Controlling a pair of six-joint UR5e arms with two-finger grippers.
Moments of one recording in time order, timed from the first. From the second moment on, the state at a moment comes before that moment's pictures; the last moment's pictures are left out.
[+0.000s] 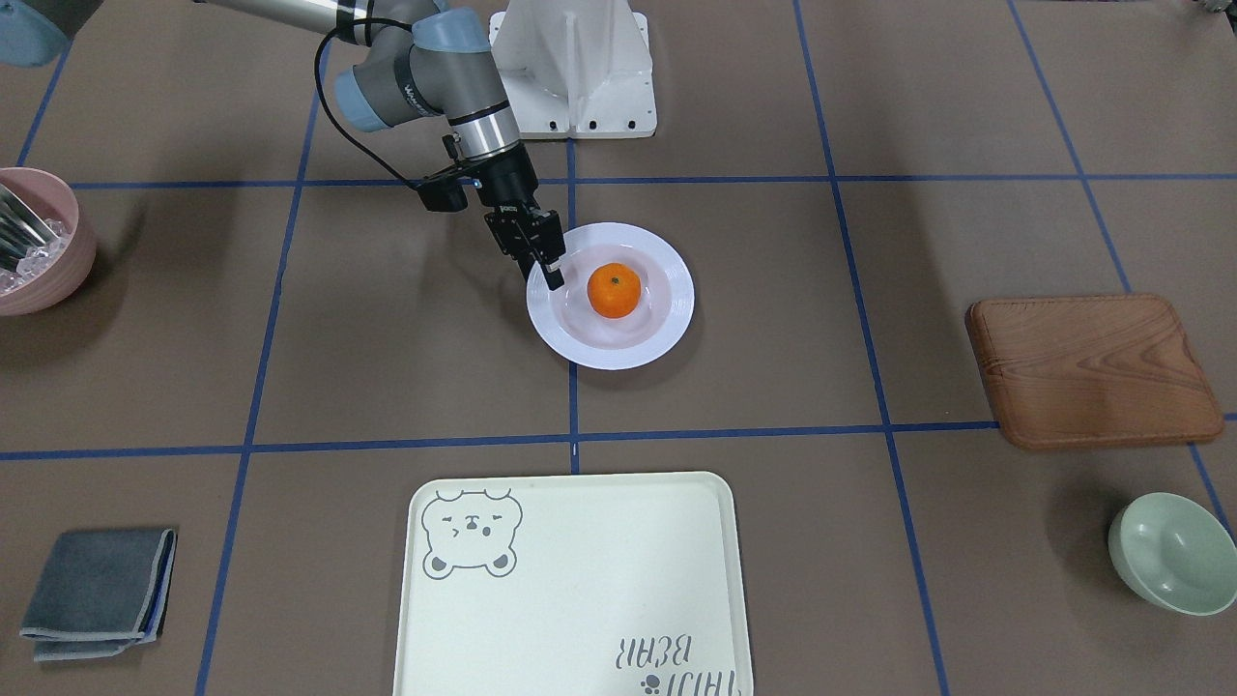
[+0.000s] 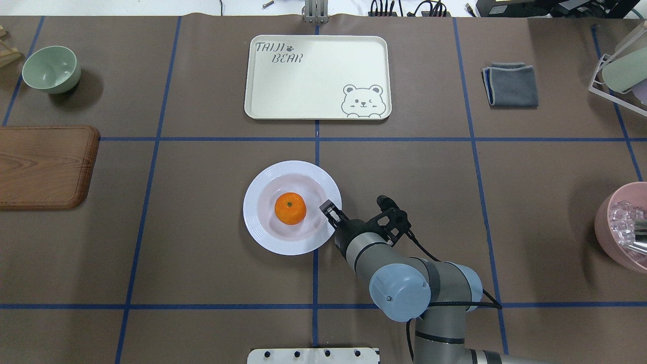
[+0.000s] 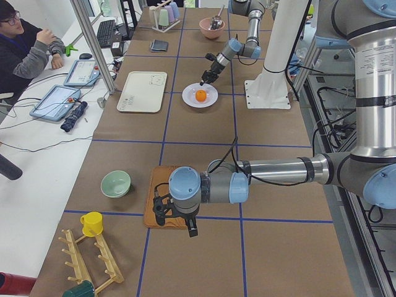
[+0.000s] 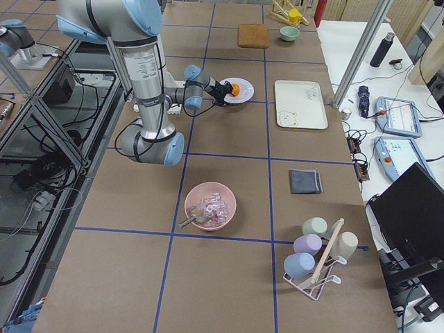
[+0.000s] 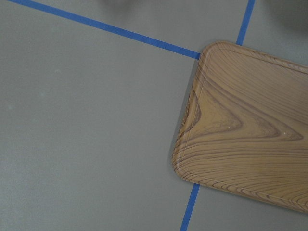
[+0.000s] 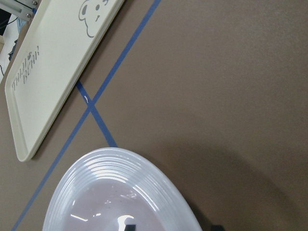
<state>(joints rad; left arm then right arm) -1.63 -1.42 -1.65 -1.61 -2.41 -0.23 0.20 -1.10 1.64 -0.92 1.11 2.18</state>
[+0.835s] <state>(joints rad) -1.63 -1.43 -1.64 -1.61 -2.41 -0.23 0.20 -1.10 1.67 -0.92 1.11 2.17</state>
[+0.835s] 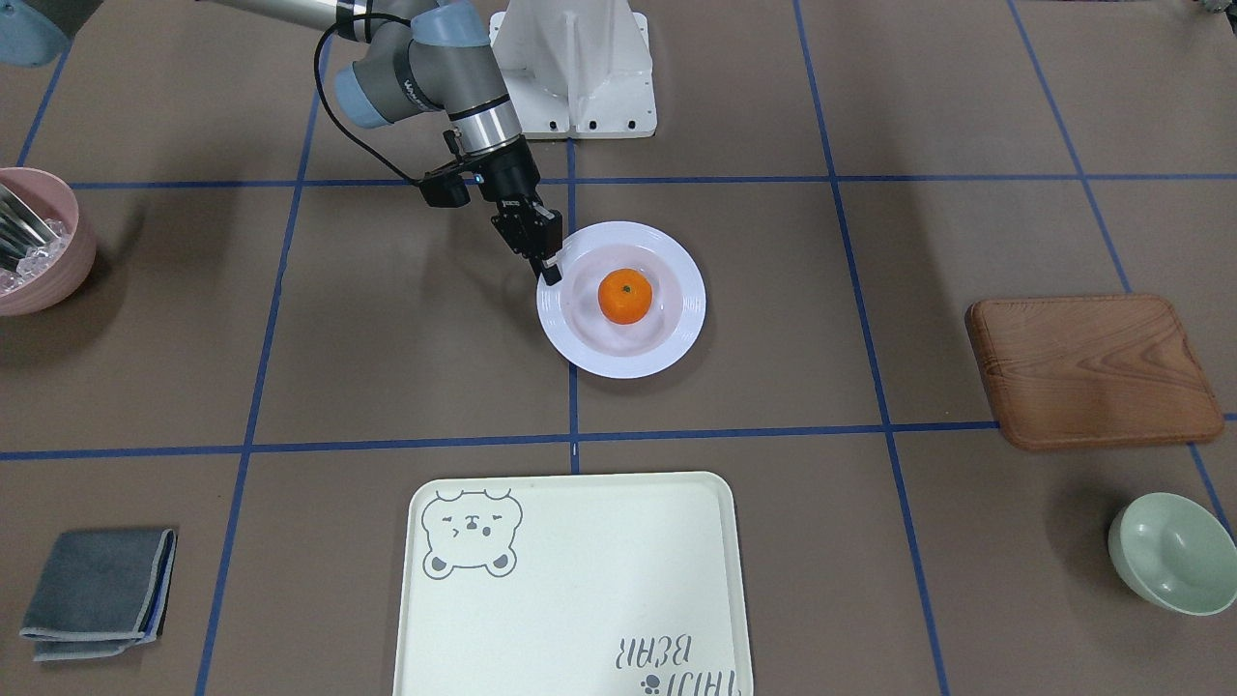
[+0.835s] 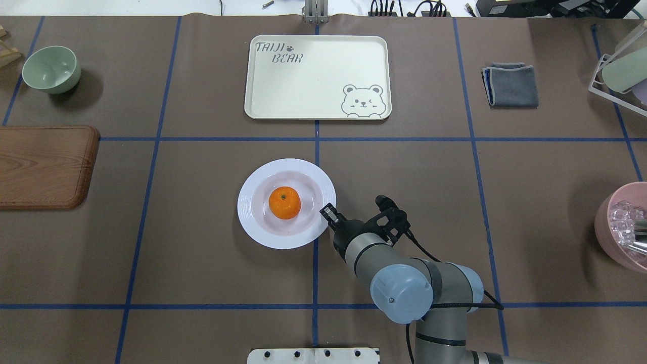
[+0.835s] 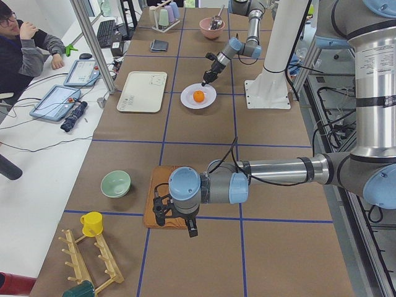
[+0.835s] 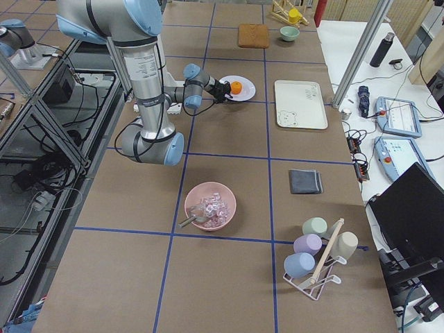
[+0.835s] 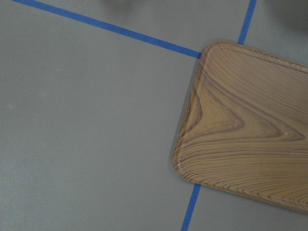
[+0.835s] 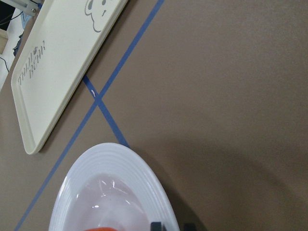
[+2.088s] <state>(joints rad) -1.63 -1.43 -1.64 -1.61 -2.41 -0.23 0.22 -1.11 1.73 -0.92 1.11 2.17</state>
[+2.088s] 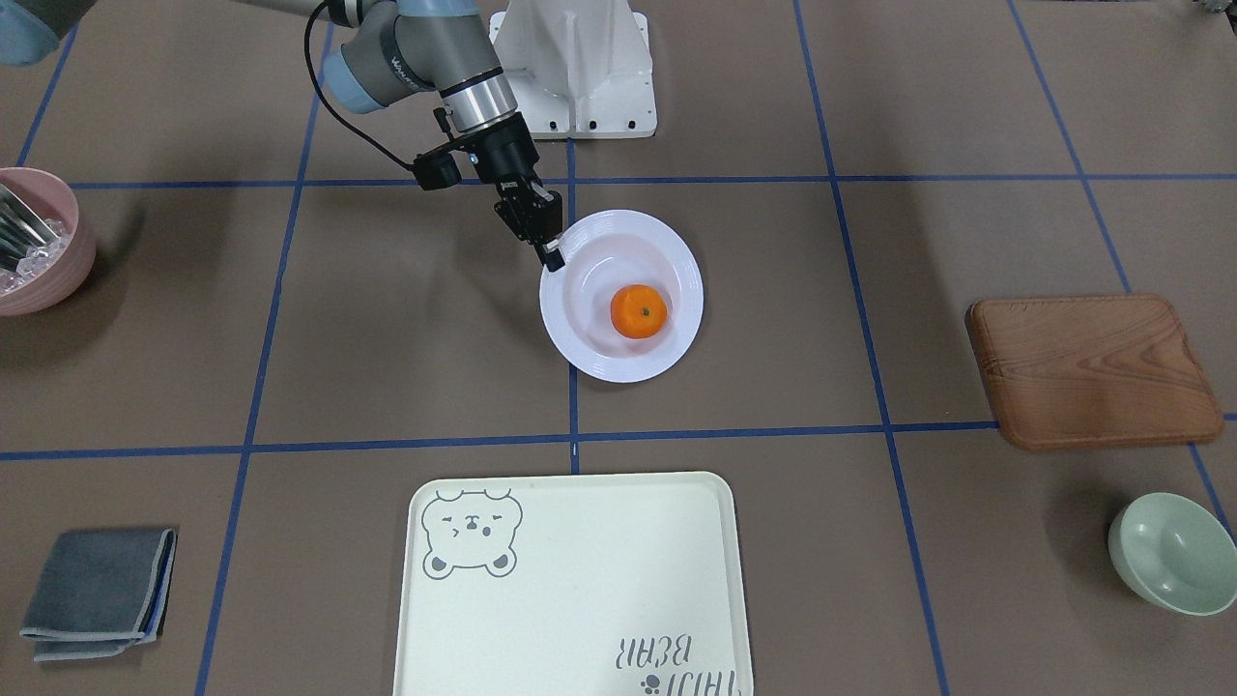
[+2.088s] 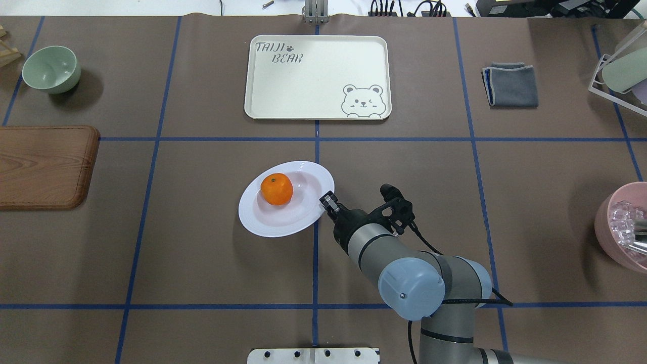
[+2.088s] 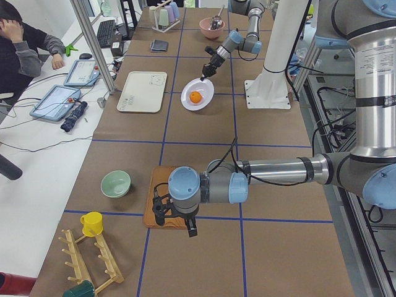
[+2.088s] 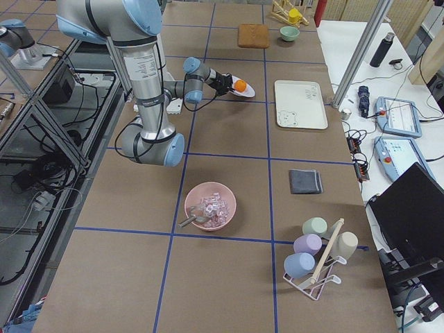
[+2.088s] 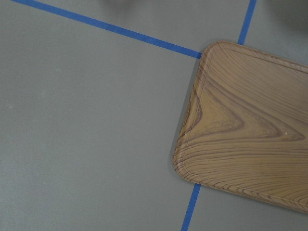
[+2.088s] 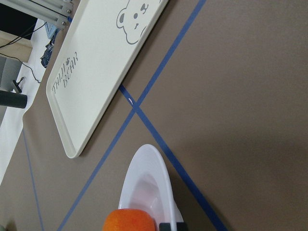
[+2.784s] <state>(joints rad) -1.63 -1.43 -1.64 -1.61 -2.41 -0.23 0.19 -1.12 1.69 -0.93 1.10 2.16</state>
